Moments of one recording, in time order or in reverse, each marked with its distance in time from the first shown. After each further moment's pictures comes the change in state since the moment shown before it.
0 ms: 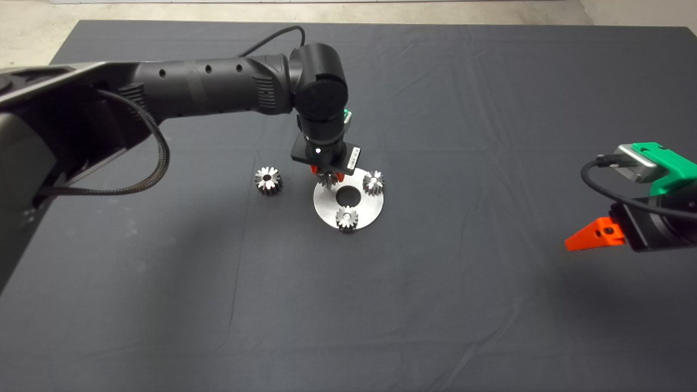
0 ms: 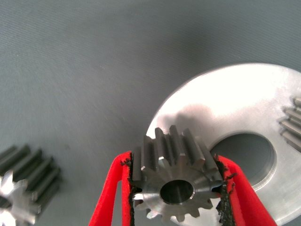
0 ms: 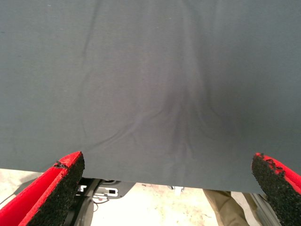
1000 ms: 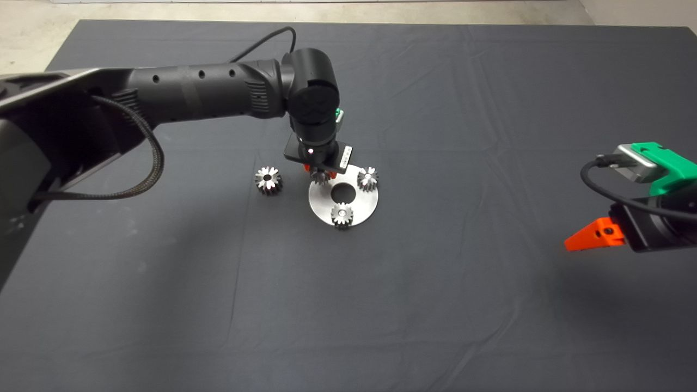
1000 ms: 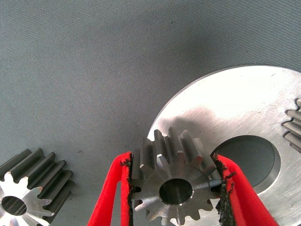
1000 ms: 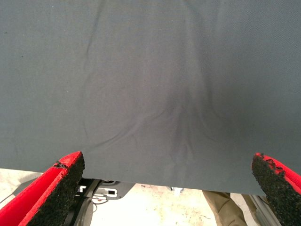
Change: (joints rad) left arm 0.002 0.011 0.009 0.019 0.027 -0.001; right arm 0.002 0.003 0.002 0.000 0.002 0.000
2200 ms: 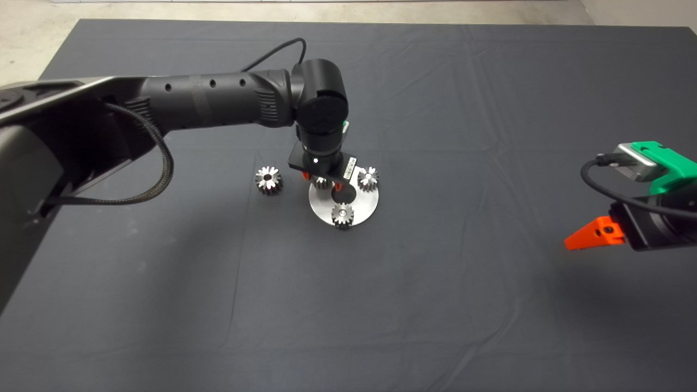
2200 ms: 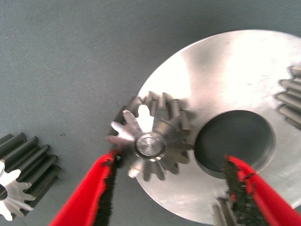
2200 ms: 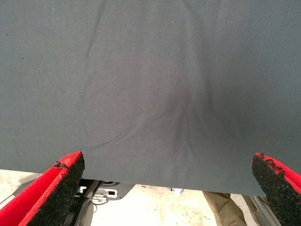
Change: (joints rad) left arm 0.008 0.026 0.017 -0.022 0.041 0.003; right arm 0.003 0.000 -0.003 0.000 0.000 0.000
